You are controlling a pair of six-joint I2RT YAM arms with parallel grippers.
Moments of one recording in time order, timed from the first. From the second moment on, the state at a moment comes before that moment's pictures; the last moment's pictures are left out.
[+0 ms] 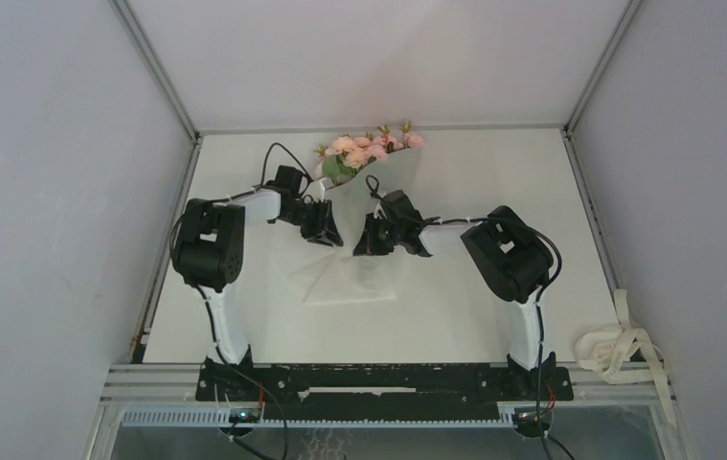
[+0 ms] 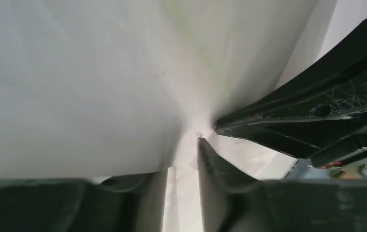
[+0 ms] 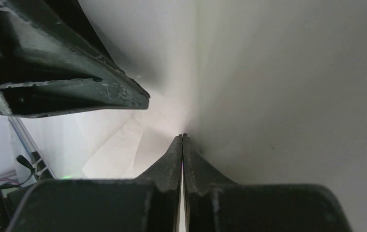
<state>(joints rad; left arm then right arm) -0.22 2.01 1.23 -0.40 0.69 -0.15 0.66 2.03 1.13 0.16 -0.38 0.63</state>
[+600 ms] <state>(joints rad) 0.17 1.76 1.06 -0.47 0.44 -0.29 0.70 2.04 1.13 0.16 -0.35 0.70</state>
